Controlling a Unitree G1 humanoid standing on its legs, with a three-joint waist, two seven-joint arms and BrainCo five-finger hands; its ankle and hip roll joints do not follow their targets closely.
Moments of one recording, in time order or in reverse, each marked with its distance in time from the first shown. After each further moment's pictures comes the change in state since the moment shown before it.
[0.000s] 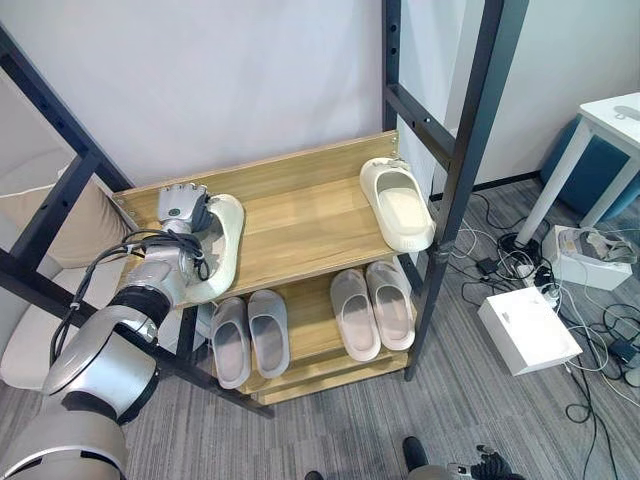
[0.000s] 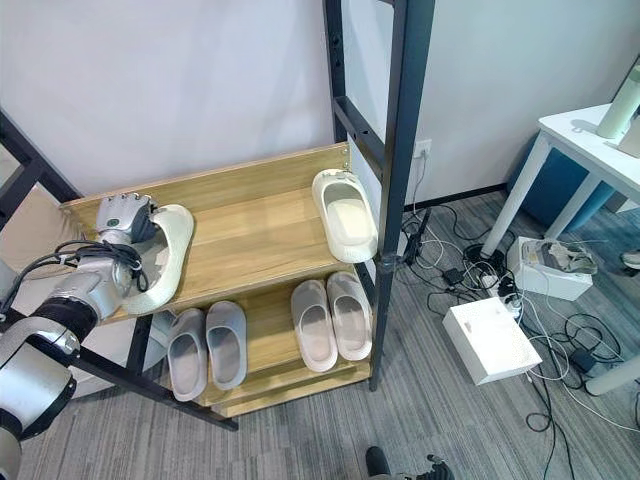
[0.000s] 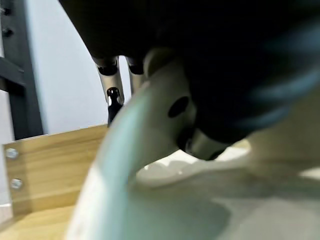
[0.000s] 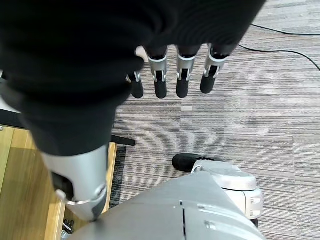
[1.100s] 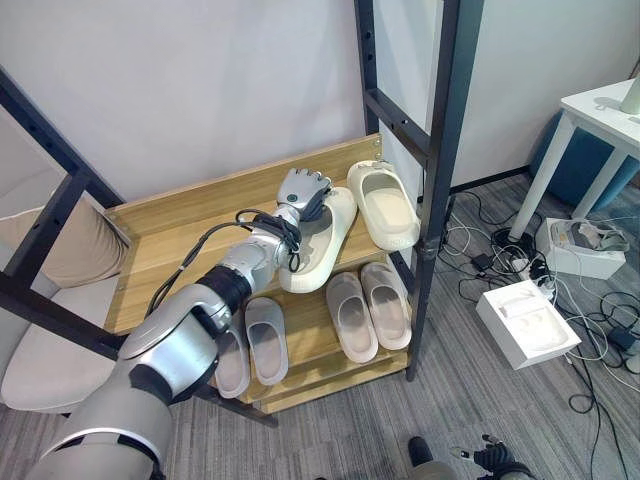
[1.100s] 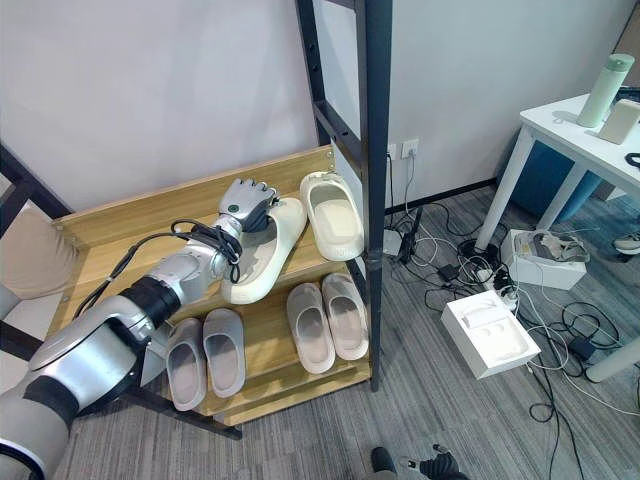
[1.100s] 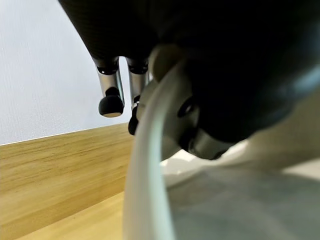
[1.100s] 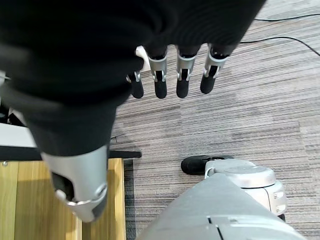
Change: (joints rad) left arm -0.188 -0.291 -0.175 -0.043 0.120 -0.027 -0.042; right arm -0.055 -0.005 -0.027 0.028 0.097 0.013 -0.028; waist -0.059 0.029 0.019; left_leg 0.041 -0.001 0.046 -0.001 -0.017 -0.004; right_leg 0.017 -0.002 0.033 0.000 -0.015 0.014
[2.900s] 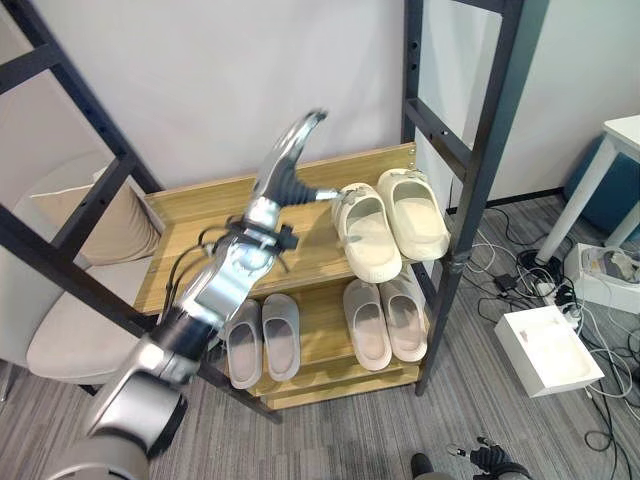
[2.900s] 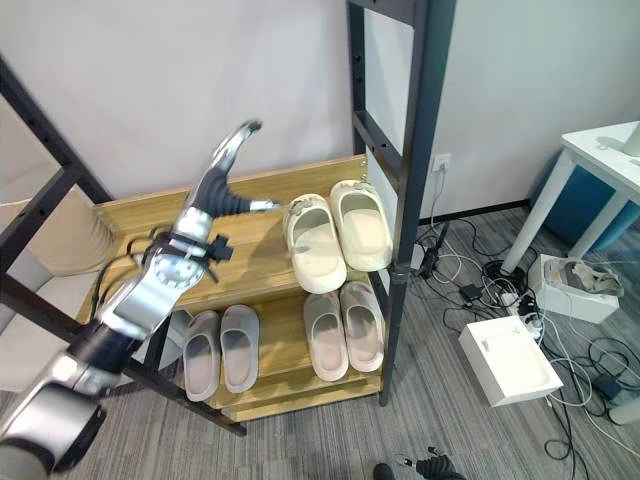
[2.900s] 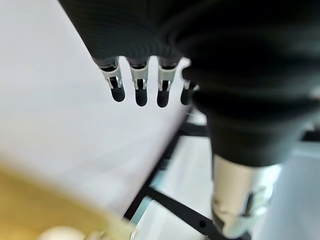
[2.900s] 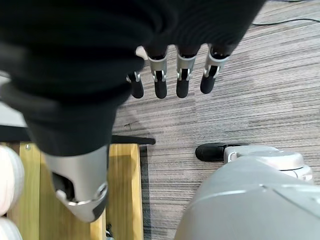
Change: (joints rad) left arm 0.526 0.111 0.483 -0.864 -0.678 -0.149 -0.139; right arm 0.010 0.030 -0.063 -0.020 0.057 0.033 0.064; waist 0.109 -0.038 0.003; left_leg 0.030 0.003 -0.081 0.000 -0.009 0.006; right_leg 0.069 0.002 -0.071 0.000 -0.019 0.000
